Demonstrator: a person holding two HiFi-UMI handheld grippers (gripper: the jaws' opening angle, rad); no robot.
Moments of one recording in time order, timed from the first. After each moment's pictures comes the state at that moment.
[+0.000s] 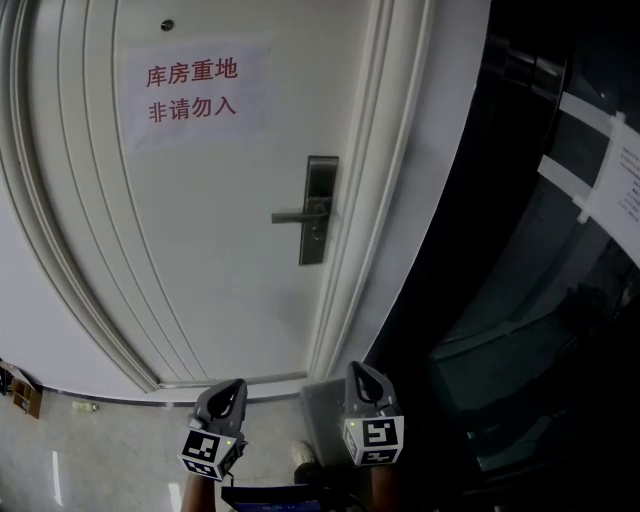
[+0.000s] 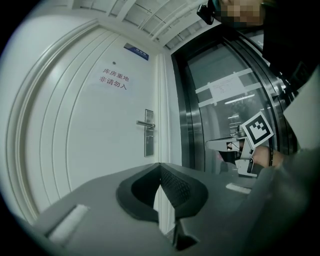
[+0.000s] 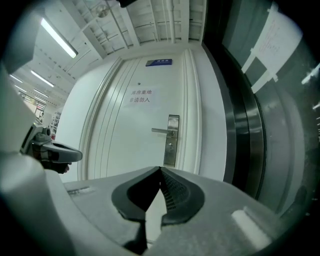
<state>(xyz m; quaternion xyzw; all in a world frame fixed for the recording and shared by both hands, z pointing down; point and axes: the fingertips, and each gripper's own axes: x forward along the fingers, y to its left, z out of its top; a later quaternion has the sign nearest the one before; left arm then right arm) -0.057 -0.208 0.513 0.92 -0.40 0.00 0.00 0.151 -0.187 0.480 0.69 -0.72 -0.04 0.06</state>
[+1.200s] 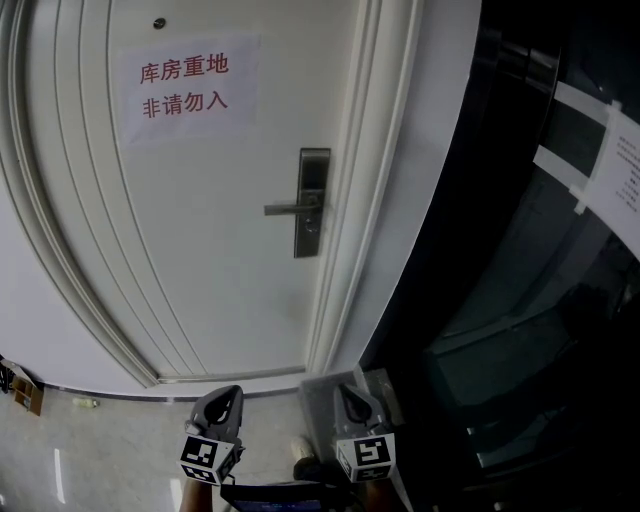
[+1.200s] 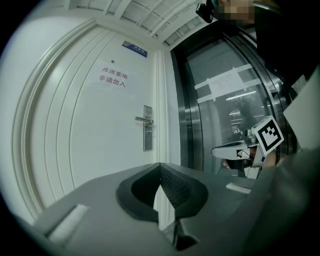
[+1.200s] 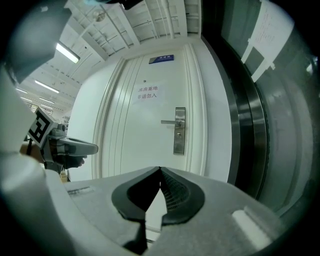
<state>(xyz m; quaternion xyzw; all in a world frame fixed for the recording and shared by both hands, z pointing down) -0.055 -0.181 0.529 0.91 -0.41 0.02 0.01 0.136 -0.142 0.528 0.65 -0.75 -0.01 0.09</state>
